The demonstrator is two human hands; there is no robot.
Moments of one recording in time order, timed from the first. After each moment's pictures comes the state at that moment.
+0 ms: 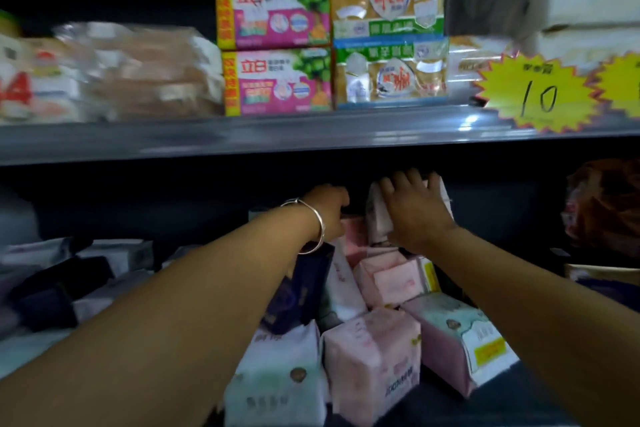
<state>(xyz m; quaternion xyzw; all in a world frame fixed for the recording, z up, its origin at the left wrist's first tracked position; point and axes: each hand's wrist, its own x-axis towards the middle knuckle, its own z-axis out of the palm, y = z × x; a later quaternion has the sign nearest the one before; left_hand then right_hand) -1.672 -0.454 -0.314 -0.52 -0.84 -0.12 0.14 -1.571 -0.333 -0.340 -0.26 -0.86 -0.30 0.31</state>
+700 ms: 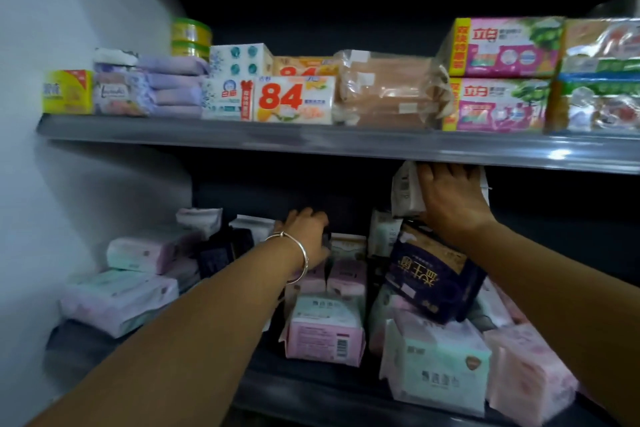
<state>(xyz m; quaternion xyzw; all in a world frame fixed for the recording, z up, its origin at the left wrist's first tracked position) -1.772 -0.685 -0.353 -0.35 -0.91 -0.13 0.17 -1.656 -0.499 -0.306 -0.20 -0.88 -0.27 0.34</state>
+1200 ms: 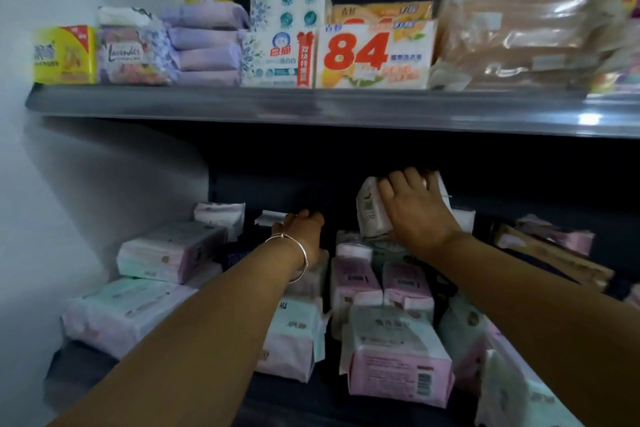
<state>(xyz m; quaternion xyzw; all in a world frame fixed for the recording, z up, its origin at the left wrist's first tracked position) -1.902 -0.709 -0.385 -0.32 -0.93 -0.11 0.13 -1.797 -0.557 -0.355 -0.09 -0.83 -0.35 0.42</state>
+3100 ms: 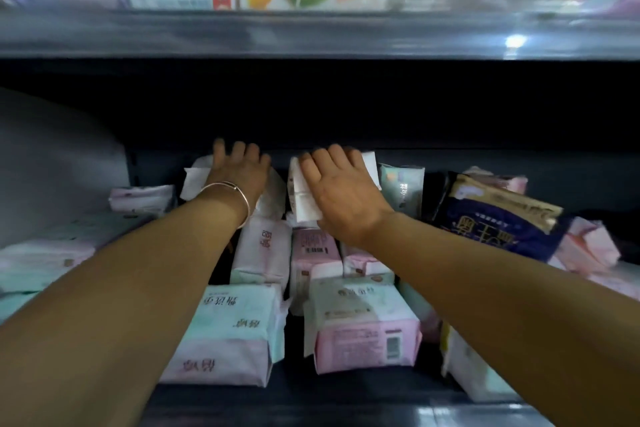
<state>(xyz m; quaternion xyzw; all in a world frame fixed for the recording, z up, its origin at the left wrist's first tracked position) -1.930 -0.697 -0.359 -0.30 -0.87 0.16 0.35 -1.797 -0.593 -0.374 -0.07 -0.89 -0.31 0.33</state>
